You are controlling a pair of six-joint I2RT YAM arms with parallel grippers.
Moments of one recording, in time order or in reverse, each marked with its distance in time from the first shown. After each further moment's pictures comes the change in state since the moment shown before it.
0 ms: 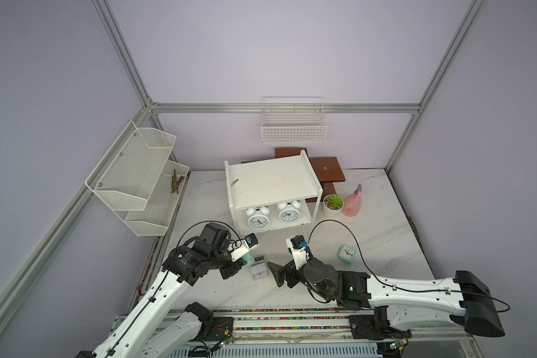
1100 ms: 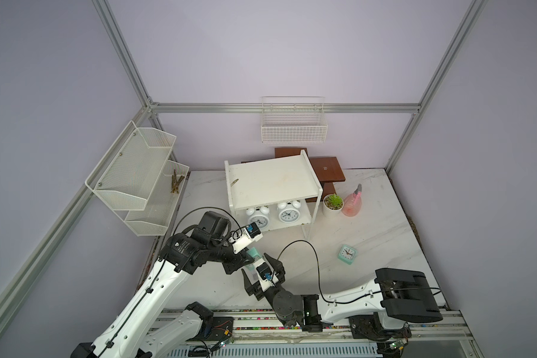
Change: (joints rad) left arm 0.000 0.091 0.167 -0.107 0.187 -0.106; right arm 0.212 0.508 0.097 0.731 0.478 -0.460
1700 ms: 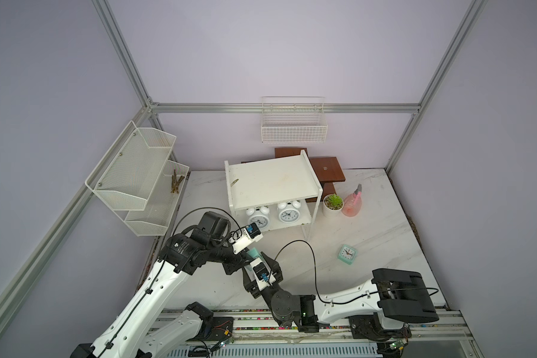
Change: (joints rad) left arm 0.000 -0.005 -0.001 0.001 0.014 0.000; right arm 0.000 0.019 0.037 0.038 0.034 -0.079
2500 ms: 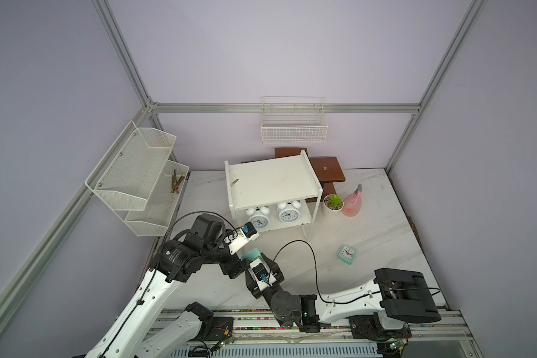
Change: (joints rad) left arm 0.000 -0.088 0.000 0.039 -0.091 0.001; right arm -0.007 -0.032 -0.010 -0.077 -0.002 0.014
